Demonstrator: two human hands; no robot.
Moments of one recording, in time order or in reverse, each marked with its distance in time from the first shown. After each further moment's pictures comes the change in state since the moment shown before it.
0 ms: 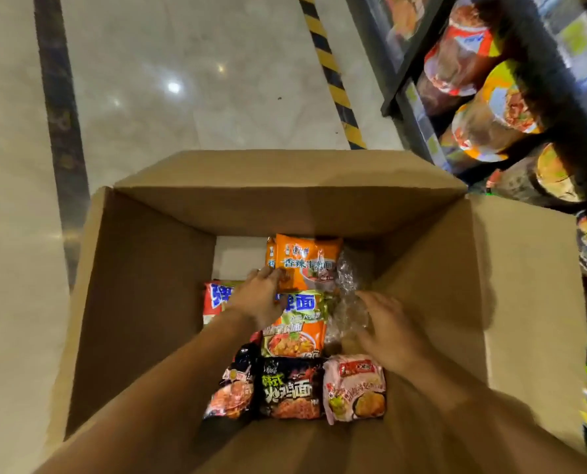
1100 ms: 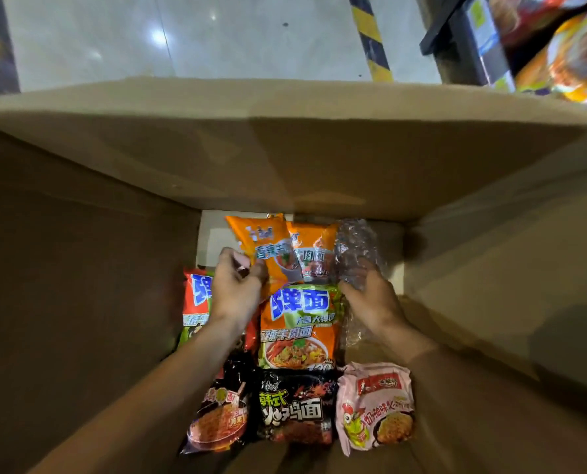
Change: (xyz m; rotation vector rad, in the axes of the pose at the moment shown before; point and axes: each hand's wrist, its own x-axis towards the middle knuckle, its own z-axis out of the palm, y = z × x) left_hand 0.063 -0.048 0.061 -1.153 0.427 -0.435; right_hand 0.139 0.005 0.099 0.578 0.047 0.377
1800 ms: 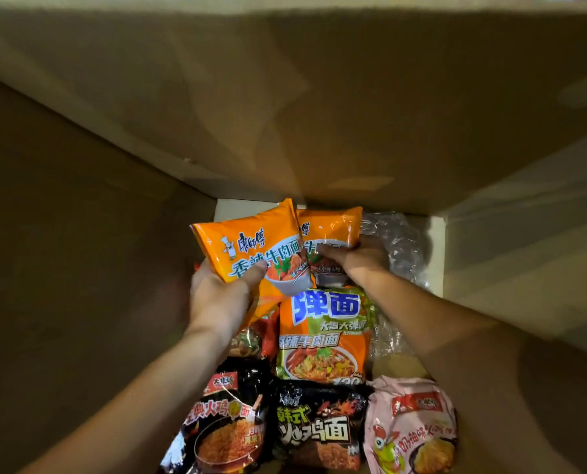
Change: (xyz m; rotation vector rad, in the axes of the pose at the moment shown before) left_hand 0.011 -0.021 -0.036 -0.102 0.099 -0.115; right_hand 0.077 -0.033 0.066 0.194 0.017 0.105
